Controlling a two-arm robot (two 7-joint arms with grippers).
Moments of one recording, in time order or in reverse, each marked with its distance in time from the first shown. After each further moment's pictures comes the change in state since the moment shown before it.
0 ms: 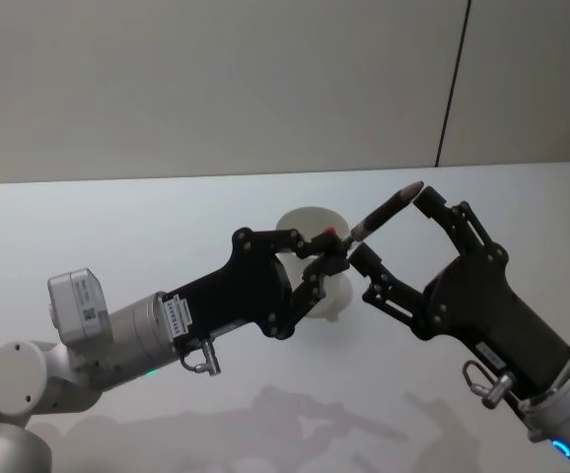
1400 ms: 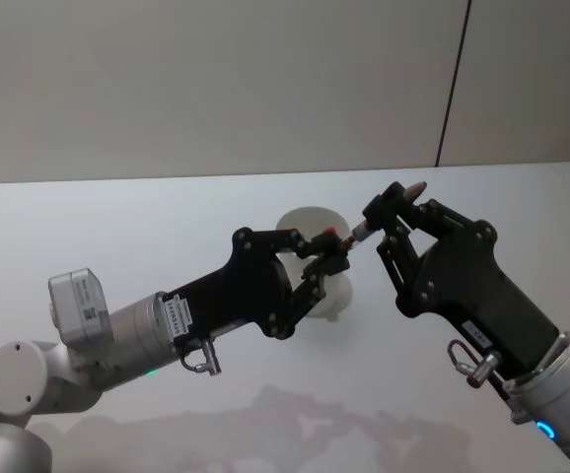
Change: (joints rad) left arm 0.000 0.000 0.000 0.000 0.000 0.000 0.001; right arm 0.036 -0.041 -0.015 0.001 -0.003 0.005 -0.009
